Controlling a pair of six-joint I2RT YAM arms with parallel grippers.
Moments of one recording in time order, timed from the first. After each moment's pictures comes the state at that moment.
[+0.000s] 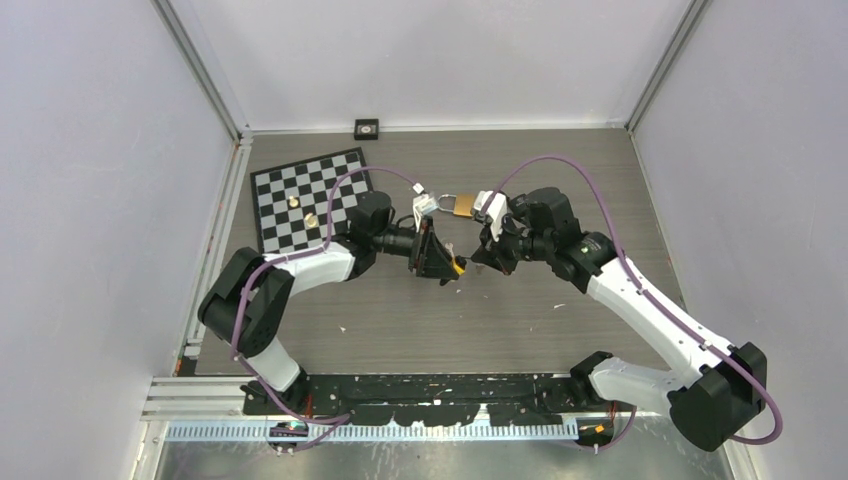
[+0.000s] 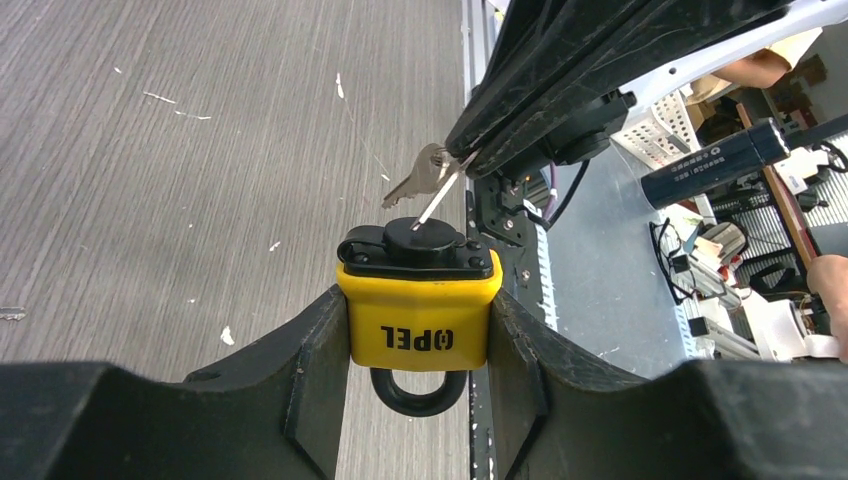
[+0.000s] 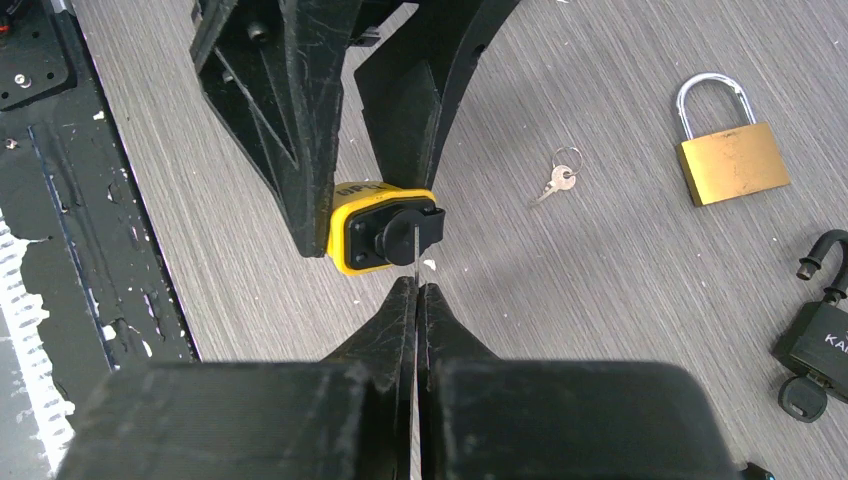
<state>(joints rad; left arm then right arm) -0.59 1.63 0.85 0.48 1.07 -0.41 0.54 1.11 0.93 -0.46 -0.52 -0.33</state>
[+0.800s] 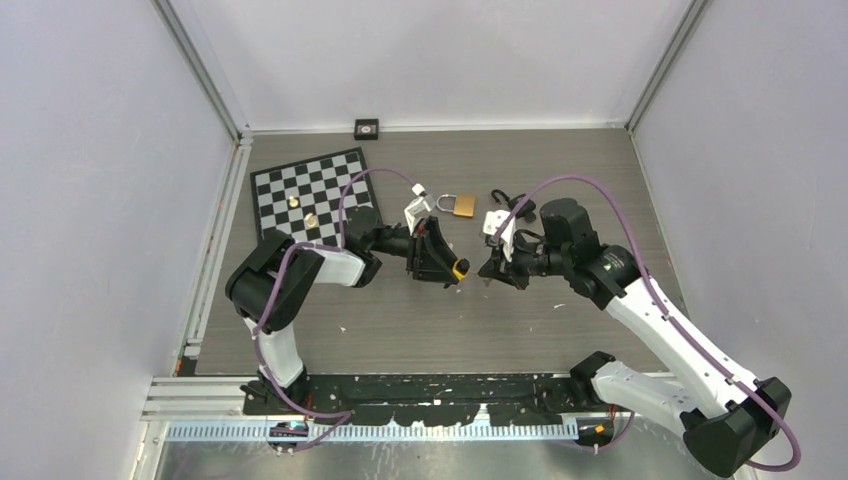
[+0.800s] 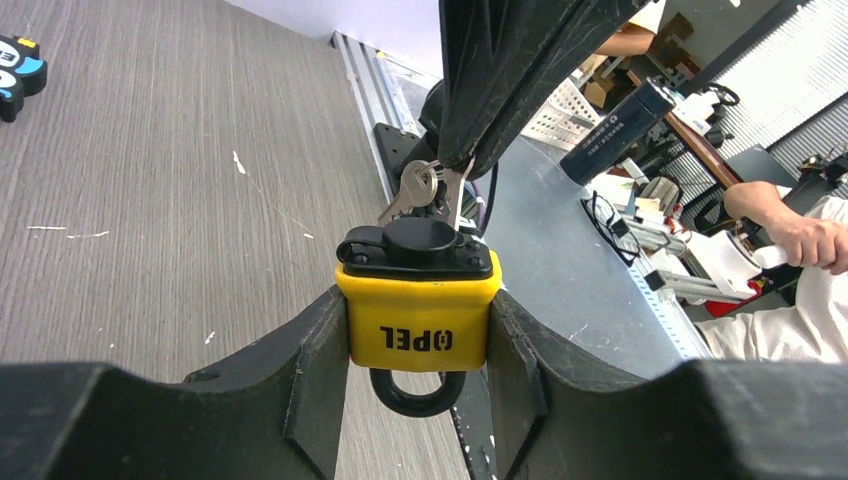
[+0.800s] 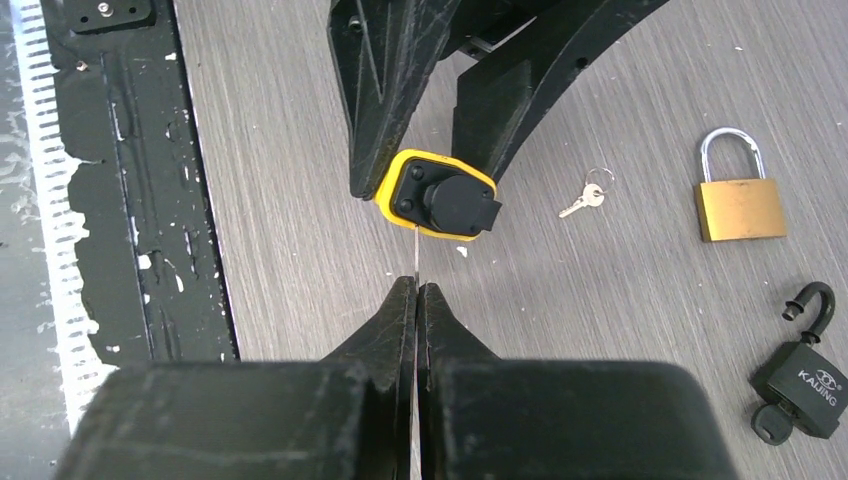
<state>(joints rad) -0.59 1.82 0.78 1.30 1.27 -0.80 0.55 0.96 0.94 -0.60 -0.61 -0.48</state>
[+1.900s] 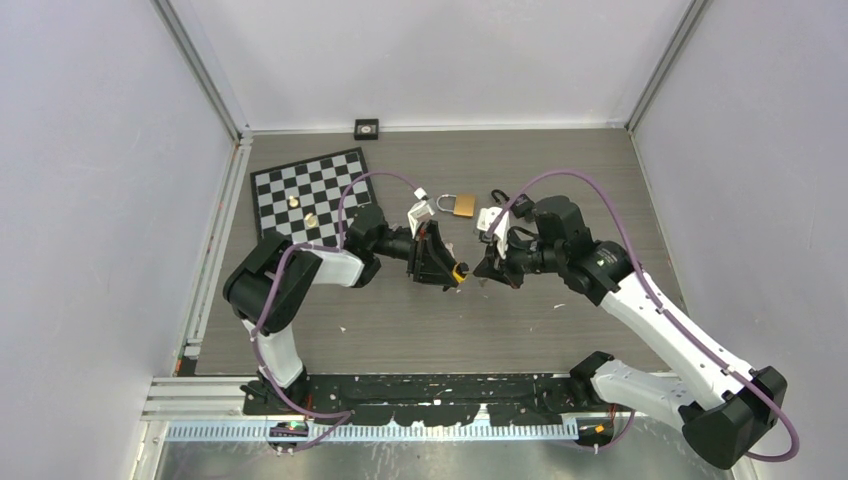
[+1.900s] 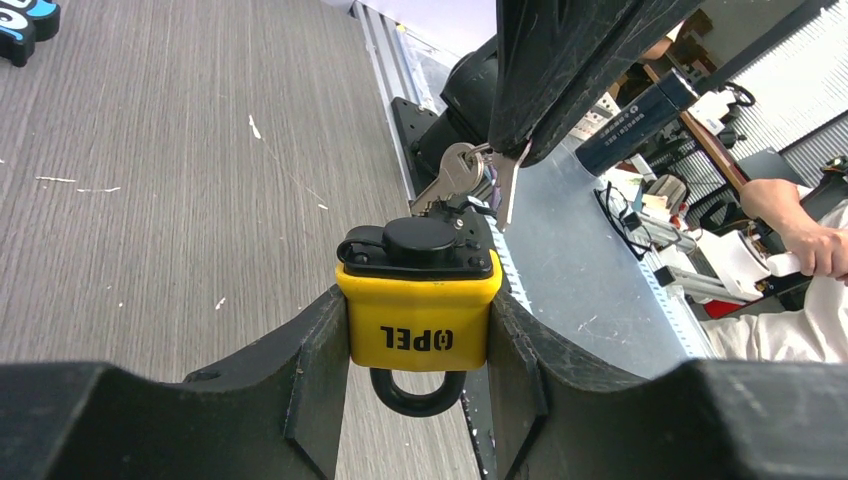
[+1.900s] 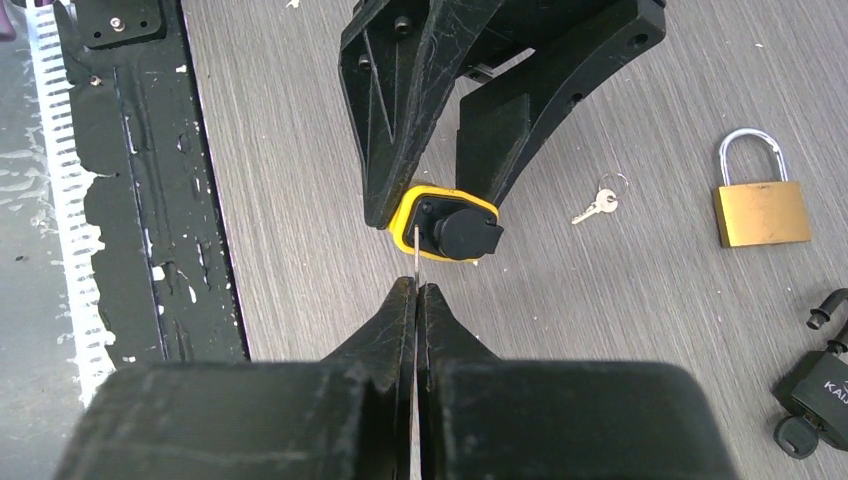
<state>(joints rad) -0.59 1.81 0.77 1.12 1.26 -0.67 0.58 1.00 0.95 -0.59 -0.60 -0.44</state>
